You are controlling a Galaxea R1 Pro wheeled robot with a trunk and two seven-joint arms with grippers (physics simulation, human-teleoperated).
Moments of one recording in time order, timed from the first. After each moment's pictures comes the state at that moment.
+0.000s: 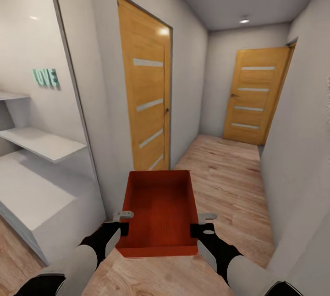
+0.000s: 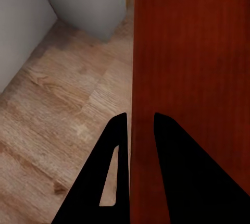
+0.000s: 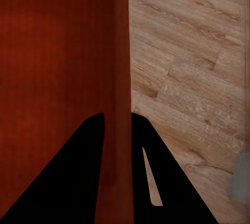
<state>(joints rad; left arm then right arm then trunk) -0.75 -0.08 0.03 -0.25 -0.01 0.28 0.16 -0.69 0.10 0.52 -0.30 -0.45 0.08 -0.30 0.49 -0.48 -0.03</state>
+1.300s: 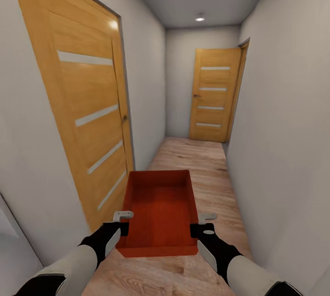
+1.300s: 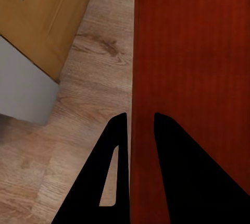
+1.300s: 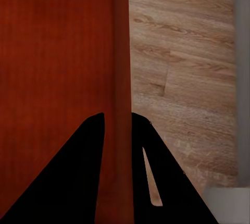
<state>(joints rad) -0.75 -0.08 0.03 -0.25 -0.01 0.28 0.16 -0.69 0.10 0.52 -0.30 -0.45 0.08 -0.30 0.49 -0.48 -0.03</state>
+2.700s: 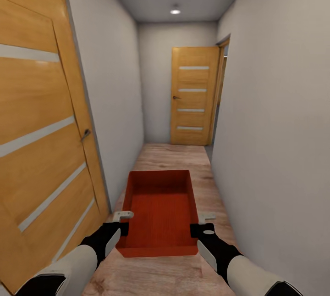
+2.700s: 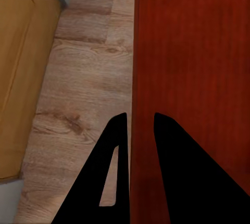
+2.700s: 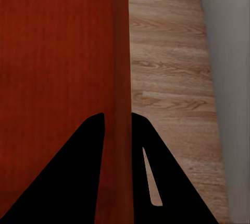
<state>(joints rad) -0.75 -0.08 0.03 -0.25 -0.01 0.28 0.16 -0.69 0.10 0.52 -0.30 -0.44 0.08 -0.30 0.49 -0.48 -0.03</state>
